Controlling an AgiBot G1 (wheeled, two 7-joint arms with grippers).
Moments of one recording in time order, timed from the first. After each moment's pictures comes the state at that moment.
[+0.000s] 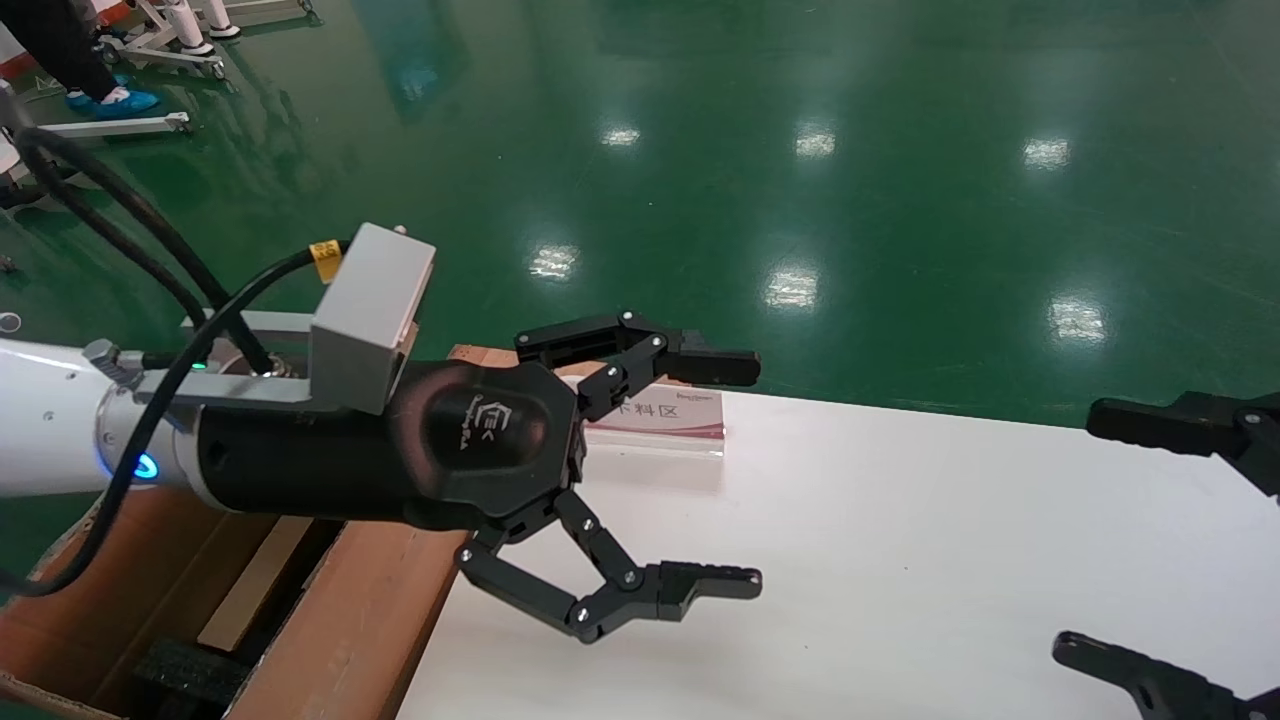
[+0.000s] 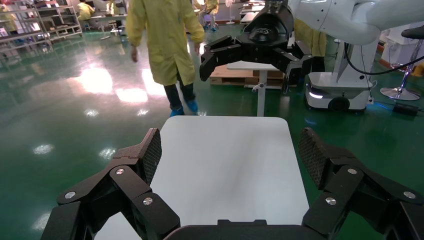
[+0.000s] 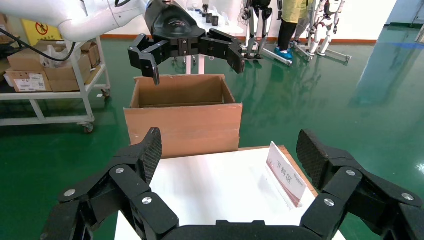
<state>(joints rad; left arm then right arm) -1.07 0.61 0.27 -1.28 0.73 1.50 -0.19 1.07 -0.61 -0.28 1.28 -0.73 -1.50 0.19</state>
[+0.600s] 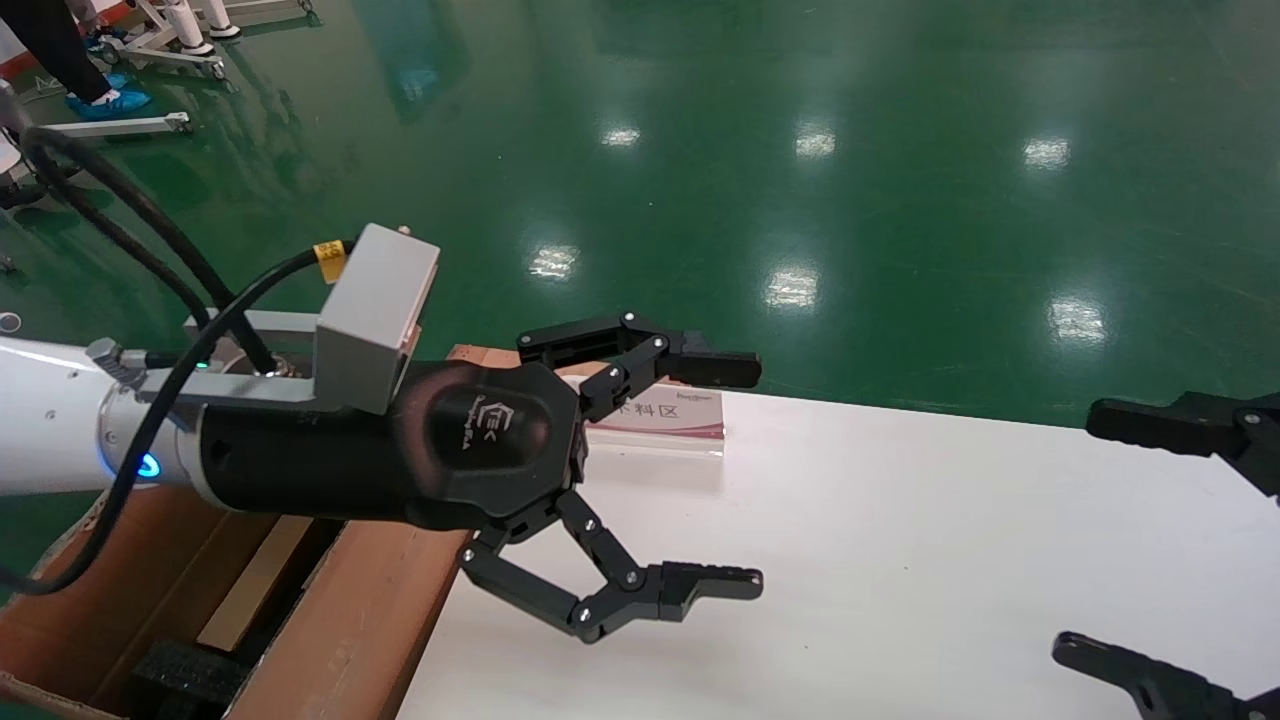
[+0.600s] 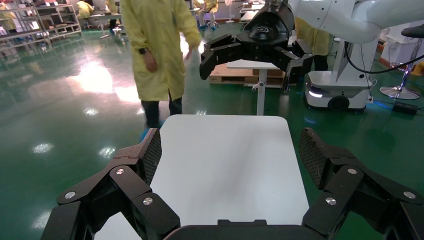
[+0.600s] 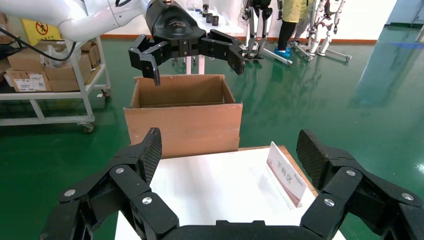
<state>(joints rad) -1.07 0.61 0.28 -1.28 0.73 1.50 -0.19 1.07 -0.61 -0.28 1.28 -0.73 -1.50 0.19</state>
